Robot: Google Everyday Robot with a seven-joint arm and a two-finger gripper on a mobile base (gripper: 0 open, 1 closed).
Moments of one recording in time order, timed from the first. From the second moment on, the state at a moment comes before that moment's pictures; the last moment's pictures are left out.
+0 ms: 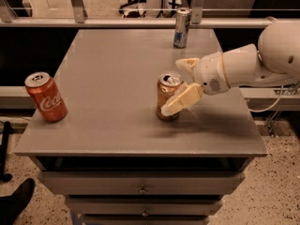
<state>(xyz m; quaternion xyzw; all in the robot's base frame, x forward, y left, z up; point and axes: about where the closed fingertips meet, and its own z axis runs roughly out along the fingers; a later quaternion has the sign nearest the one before) 0.546 -0.068 0.879 -0.52 0.70 0.28 0.41</state>
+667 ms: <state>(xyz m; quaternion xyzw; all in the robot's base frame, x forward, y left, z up) 0.543 -0.073 0.877 -0.48 0.68 0.32 0.45</state>
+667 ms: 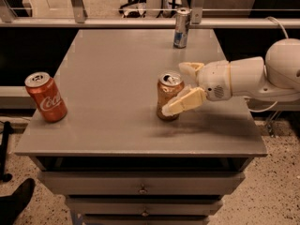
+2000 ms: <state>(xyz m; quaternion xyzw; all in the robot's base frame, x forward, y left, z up) 0.558 -0.085 0.904 -0.43 0.64 0.35 0.53</state>
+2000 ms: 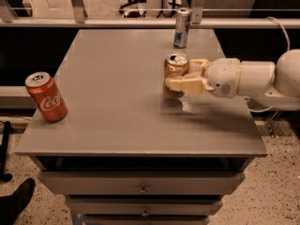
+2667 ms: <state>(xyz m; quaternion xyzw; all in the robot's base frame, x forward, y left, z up) 0.590 -0.133 0.946 -0.45 0.64 0.26 0.56</state>
